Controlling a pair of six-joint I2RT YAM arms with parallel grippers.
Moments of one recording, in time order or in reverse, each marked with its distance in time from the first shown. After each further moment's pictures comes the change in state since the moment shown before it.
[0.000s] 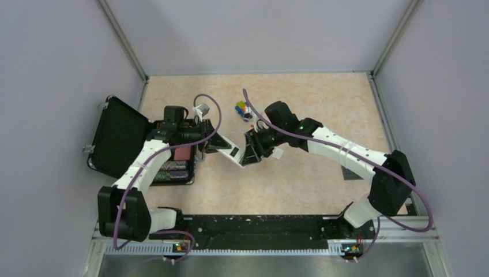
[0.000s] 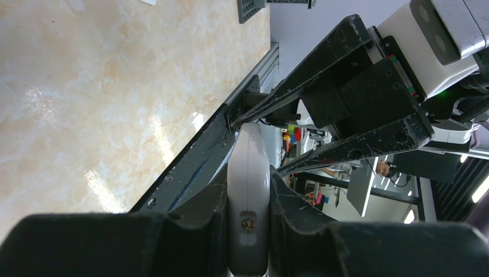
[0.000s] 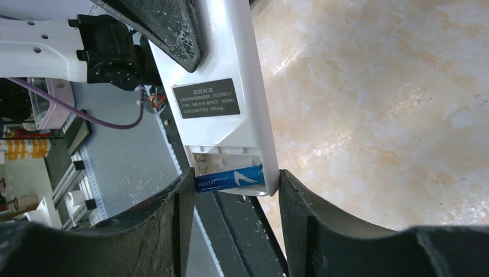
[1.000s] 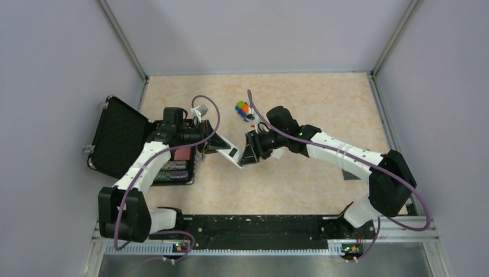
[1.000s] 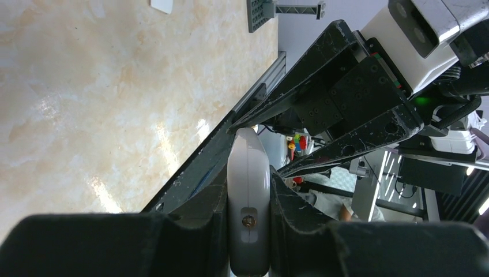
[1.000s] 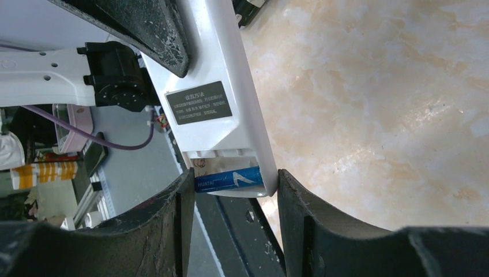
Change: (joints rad) left arm 0.008 -0.007 -0.032 0.046 -0.025 -0.017; right arm -0.003 0.000 -0.114 0.191 -0.005 0.128
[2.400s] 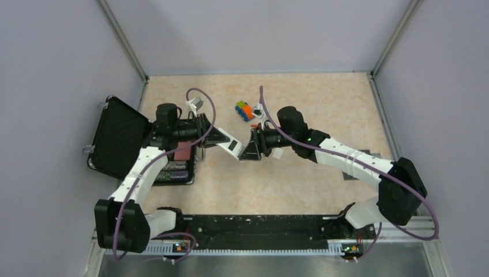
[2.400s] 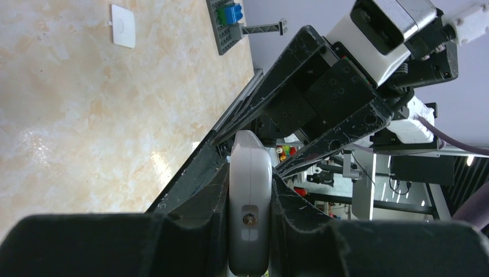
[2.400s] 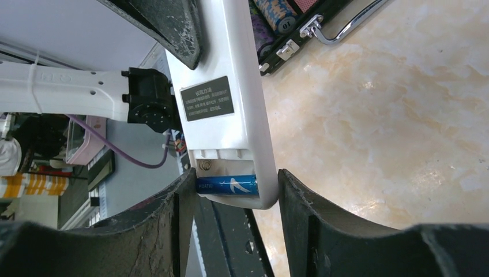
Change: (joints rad) left arm 0.011 -0.088 -0.009 0.179 0.031 -0.150; right arm -0.025 -0.098 -0.113 0.247 -0.031 0.022
